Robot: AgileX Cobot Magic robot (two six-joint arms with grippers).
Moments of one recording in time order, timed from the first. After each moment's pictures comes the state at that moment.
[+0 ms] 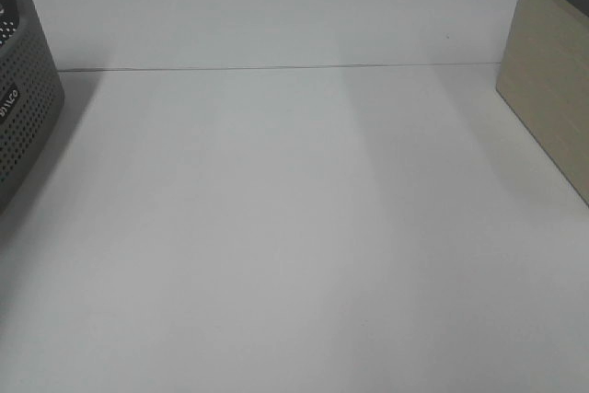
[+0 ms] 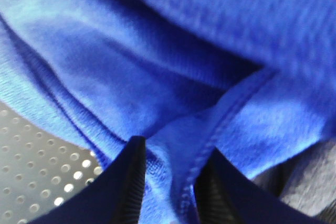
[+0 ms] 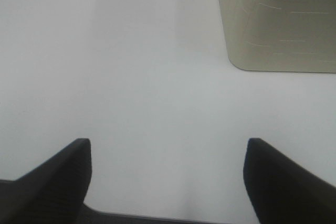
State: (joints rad) left arm 0.26 2.13 -1.57 0.46 0.78 1.11; right arm 0.06 0.00 -0.45 0.05 1.10 -0.07
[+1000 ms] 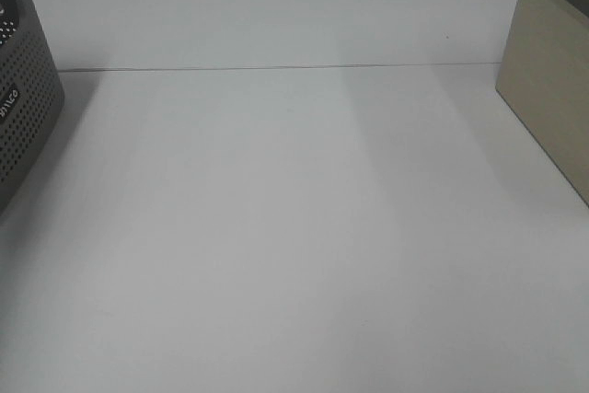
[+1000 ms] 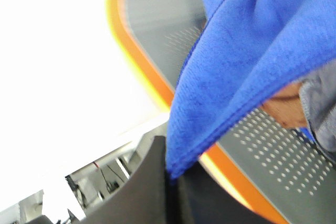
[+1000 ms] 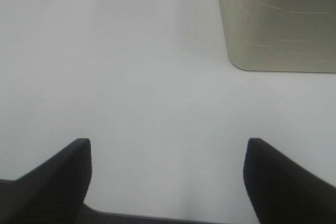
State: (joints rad) left arm 0.23 1.68 -1.62 0.40 0.83 1.03; right arm 0.06 0.00 -0.45 0.05 1.10 -0.07
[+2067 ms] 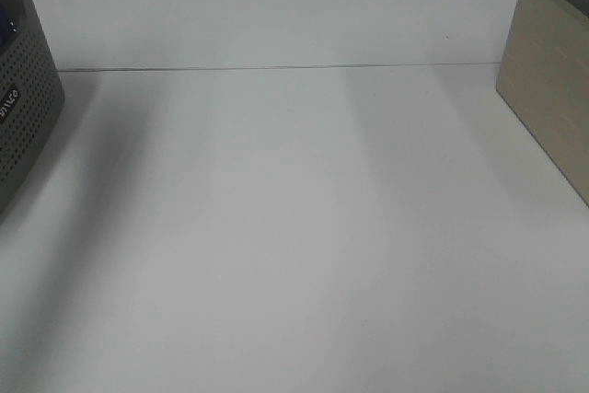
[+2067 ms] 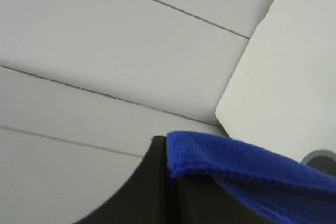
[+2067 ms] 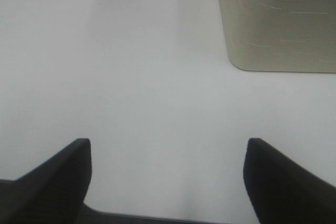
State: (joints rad) left arm -0.12 1.40 -1.62 0.24 0.43 0.95; right arm 0.06 0.00 -0.45 0.05 1.10 -0.07
